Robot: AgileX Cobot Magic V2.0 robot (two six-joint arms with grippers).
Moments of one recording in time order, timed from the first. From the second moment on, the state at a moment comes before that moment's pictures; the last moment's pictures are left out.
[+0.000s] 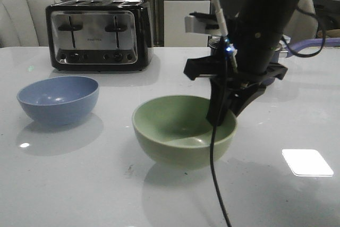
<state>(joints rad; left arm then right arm) -0.22 0.43 -0.58 -0.01 0.76 0.05 0.41 1.88 -1.31 0.29 0.83 -0.17</state>
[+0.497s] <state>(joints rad) -0.22 0.43 -0.58 -0.01 0.76 0.05 0.44 1.90 -1.31 0.31 0.78 -0.19</state>
